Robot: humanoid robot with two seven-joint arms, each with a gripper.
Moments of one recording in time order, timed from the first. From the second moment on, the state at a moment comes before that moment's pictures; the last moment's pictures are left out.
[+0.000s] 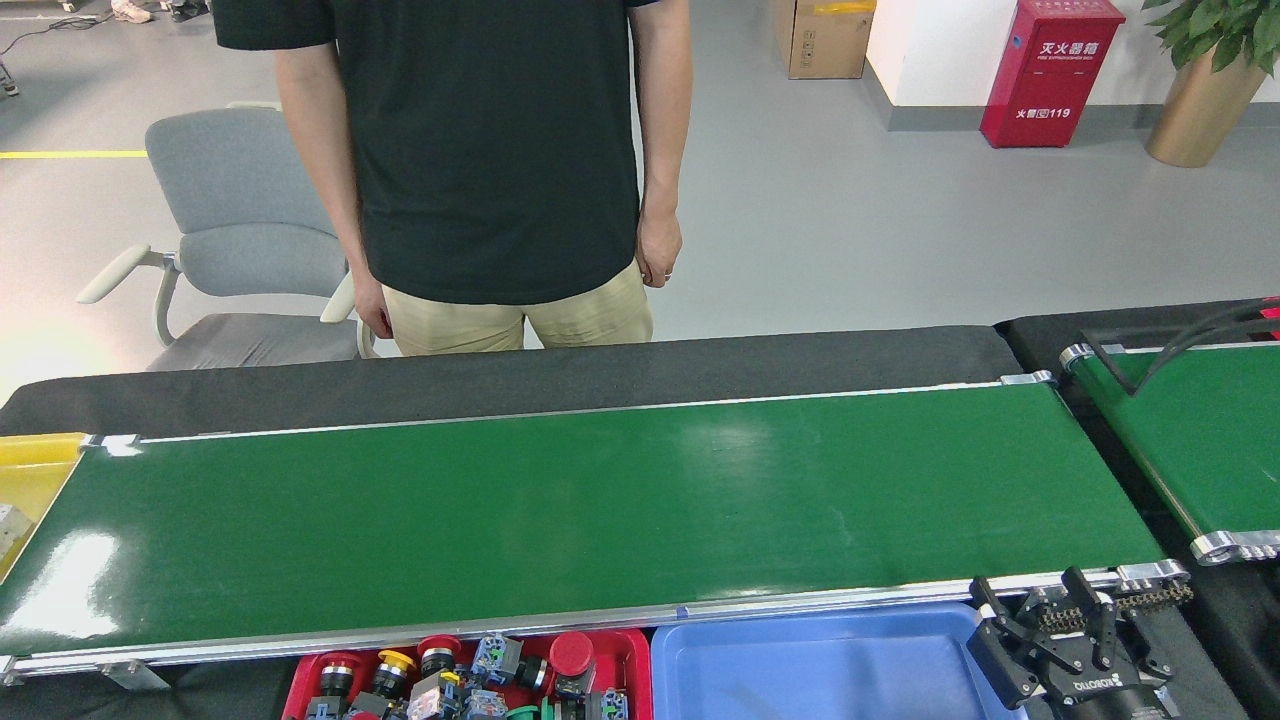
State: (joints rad) left arm 0.46 -0.04 0.47 -1.77 -1.27 -0.78 -0.08; right arm 0.18 -0.03 -0.33 -1.69 1.24 -0.40 0.11
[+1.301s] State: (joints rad) left arm 0.27 0.18 0.46 -1.68 -1.35 -0.56 -0.03; right arm 0.32 -0.21 -0.14 -1.70 1.12 -0.17 -0.07
